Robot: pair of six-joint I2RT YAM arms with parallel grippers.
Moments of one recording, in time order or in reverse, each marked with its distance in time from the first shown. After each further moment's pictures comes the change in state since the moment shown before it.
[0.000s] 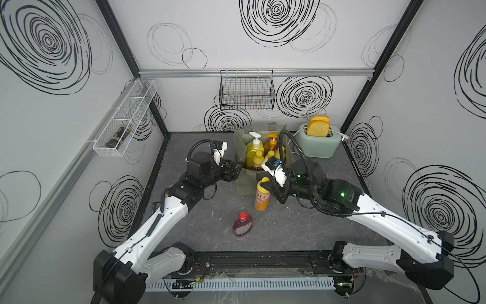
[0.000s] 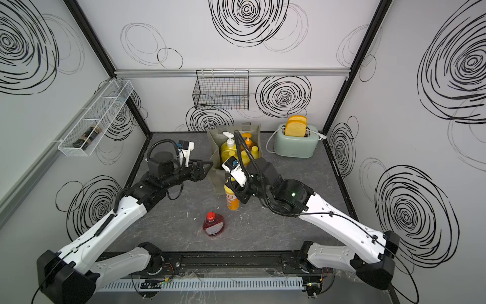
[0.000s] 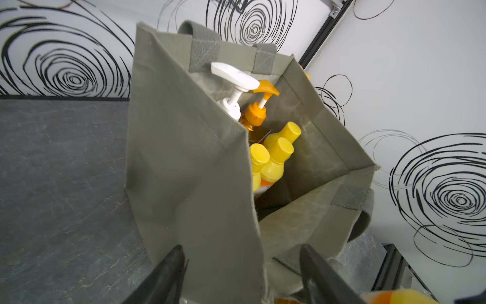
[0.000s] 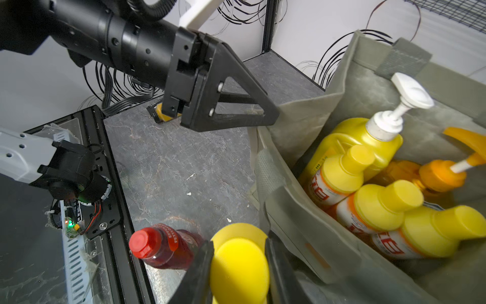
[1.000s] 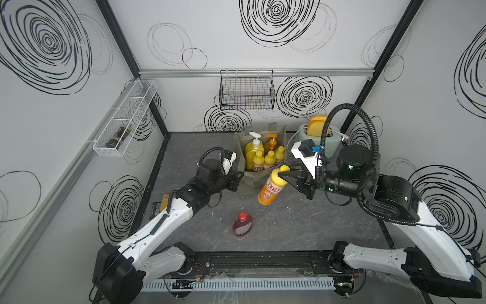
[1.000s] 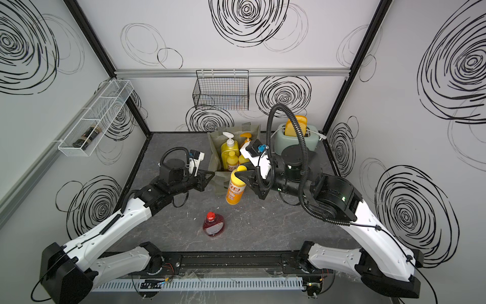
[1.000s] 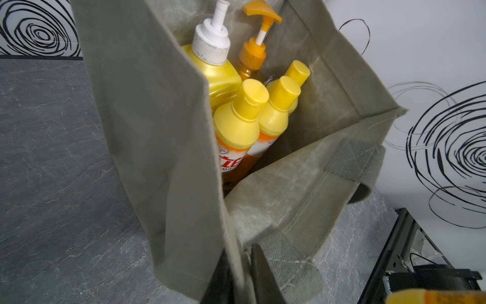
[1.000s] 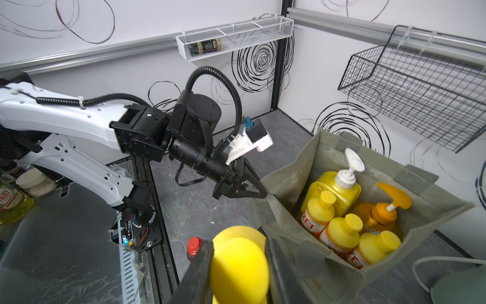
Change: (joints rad) left arm -0.101 -0.002 -0.069 -0.032 -0.056 0.024; right arm -0.020 -0.035 0.404 -0.229 -0.115 0.004
